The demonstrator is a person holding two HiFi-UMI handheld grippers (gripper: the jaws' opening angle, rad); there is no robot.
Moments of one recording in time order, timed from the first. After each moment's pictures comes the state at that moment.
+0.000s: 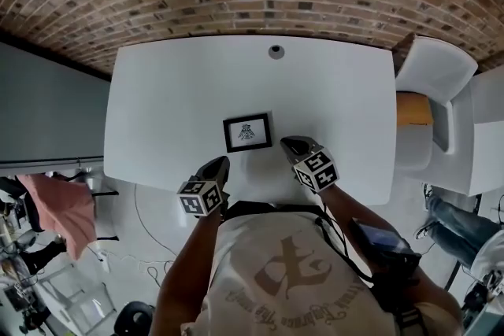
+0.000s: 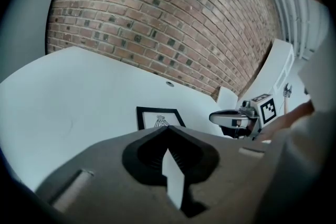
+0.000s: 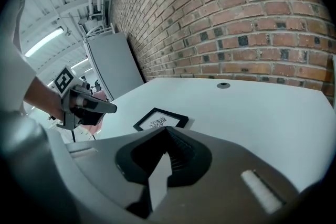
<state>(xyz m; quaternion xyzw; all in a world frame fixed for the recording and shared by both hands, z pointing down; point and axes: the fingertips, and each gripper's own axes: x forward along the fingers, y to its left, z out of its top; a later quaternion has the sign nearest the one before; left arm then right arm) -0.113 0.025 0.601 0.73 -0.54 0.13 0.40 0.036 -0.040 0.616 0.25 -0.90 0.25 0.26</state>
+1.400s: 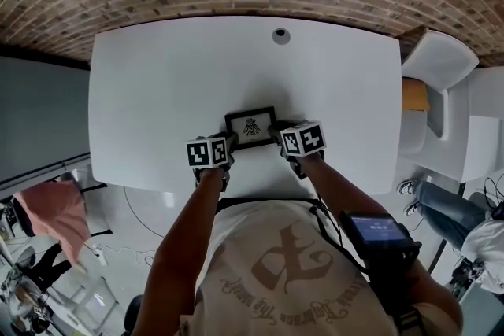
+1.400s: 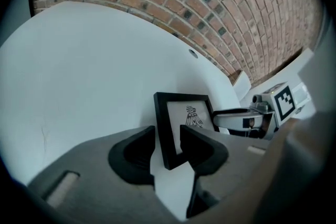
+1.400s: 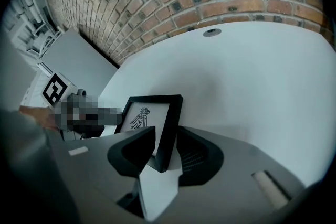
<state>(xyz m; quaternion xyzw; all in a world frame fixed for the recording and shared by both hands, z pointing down) -0.136 -0.033 0.696 0.65 -0.45 0.24 0.56 -0.015 -0.066 0.699 0.28 -0.76 0.46 0.36</state>
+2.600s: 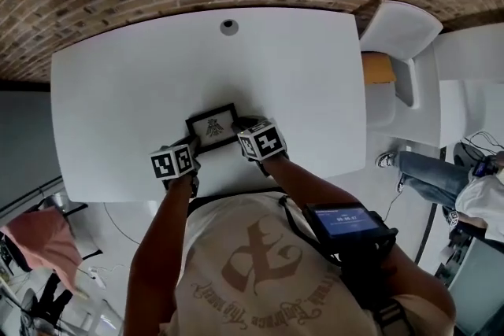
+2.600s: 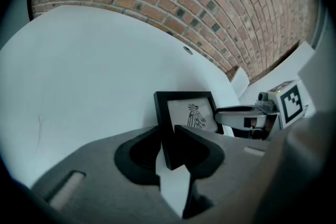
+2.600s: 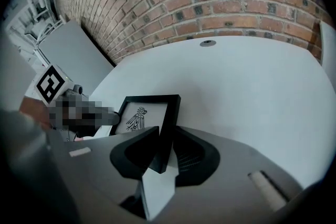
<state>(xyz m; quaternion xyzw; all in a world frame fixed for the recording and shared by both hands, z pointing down) -0.130 -0.021 0.697 0.66 -0.45 0.25 0.55 -0.007 -0.056 0.692 0.33 -0.77 0.40 0.37</state>
